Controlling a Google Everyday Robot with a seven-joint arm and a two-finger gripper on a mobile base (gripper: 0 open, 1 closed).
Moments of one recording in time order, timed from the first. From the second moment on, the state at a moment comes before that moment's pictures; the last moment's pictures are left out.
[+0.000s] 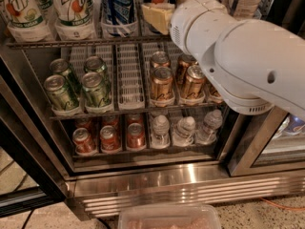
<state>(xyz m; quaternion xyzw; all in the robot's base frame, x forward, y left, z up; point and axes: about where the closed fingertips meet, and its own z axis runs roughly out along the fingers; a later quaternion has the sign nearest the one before) 0.605 -0.055 1.073 -0.18 0.67 0.04 0.72</state>
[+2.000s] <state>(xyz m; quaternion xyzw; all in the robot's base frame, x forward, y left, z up) 0.563 -0.059 1.114 -0.23 0.66 0.04 0.71</state>
